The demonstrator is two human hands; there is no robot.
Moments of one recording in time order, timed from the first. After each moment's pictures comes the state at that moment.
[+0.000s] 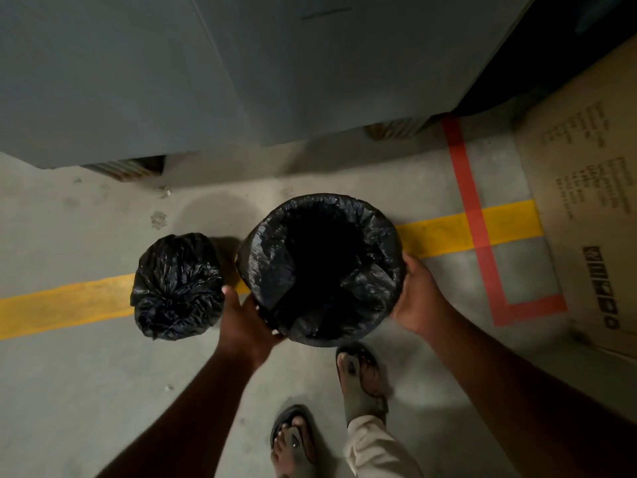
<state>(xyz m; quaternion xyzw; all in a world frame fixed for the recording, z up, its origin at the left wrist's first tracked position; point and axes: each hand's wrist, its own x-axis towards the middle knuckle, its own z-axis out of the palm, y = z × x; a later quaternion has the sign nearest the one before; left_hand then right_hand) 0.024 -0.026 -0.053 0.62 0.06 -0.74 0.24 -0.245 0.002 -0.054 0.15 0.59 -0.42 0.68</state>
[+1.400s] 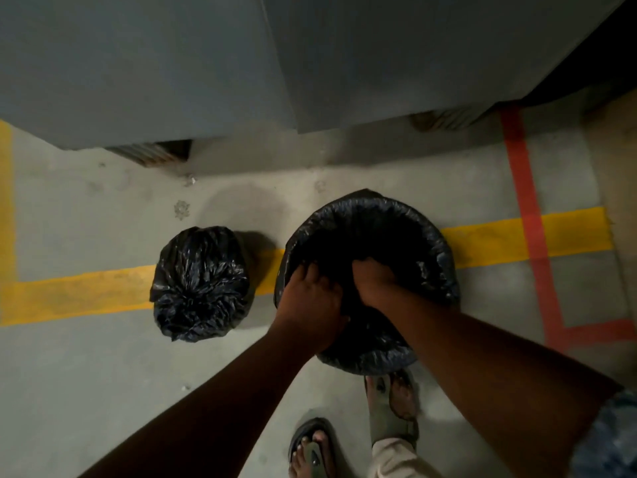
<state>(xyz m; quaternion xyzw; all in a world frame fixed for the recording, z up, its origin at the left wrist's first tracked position) -0.014 -0.064 -0.063 0.38 -0.86 -0.15 -0.29 -0.150 -0.074 -0.171 -0.55 0.68 0.28 0.41</state>
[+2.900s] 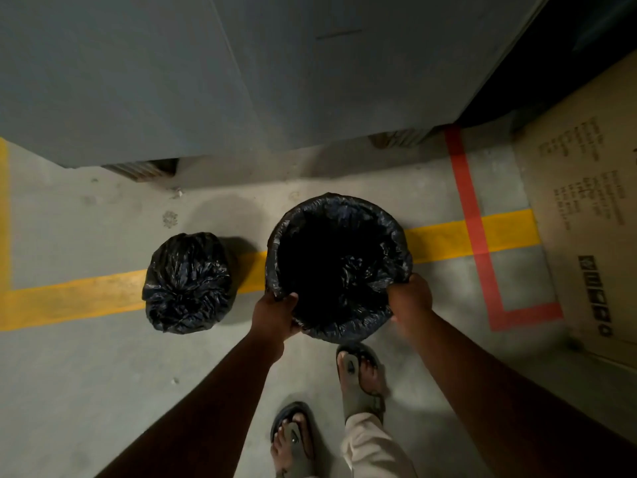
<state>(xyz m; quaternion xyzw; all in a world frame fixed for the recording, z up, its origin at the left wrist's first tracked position) -0.006 -0.020 -0.041 0.71 -0.12 -0.68 0.17 -0.232 0.010 -0.059 -0.09 0.87 -0.17 0.45</state>
